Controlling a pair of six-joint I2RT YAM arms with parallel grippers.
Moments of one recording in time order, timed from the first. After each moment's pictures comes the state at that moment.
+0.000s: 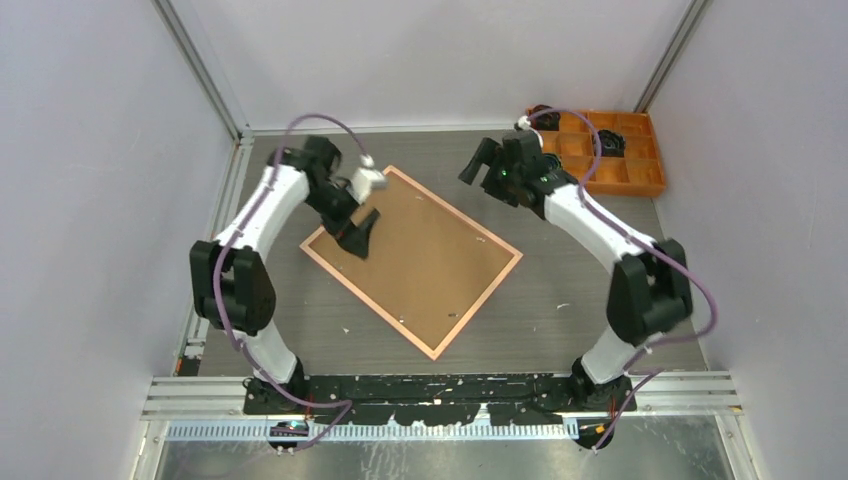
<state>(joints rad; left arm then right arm) -0.30 1.70 1.47 -1.25 0.57 0.68 0.40 1.76 1.40 -0.29 0.01 0.73</state>
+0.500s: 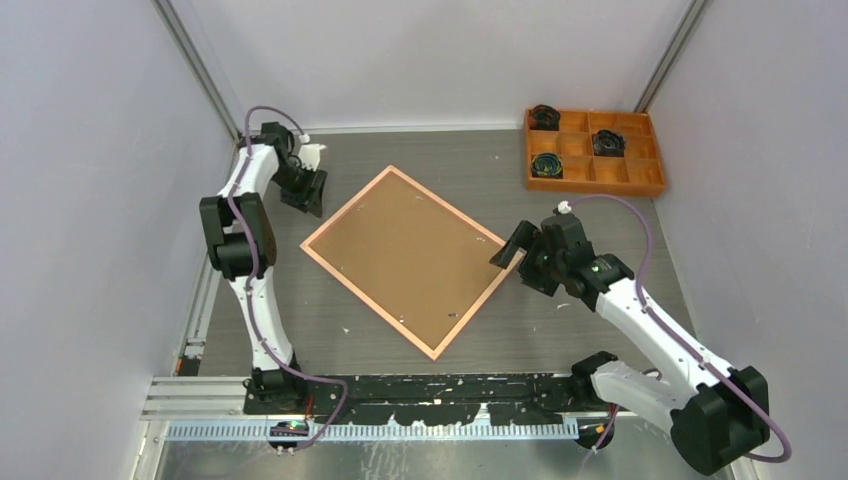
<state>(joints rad) 0.09 2.16 1.87 -1.03 0.35 0.47 0.42 1.02 0.75 -0.54 -0.04 0.88</state>
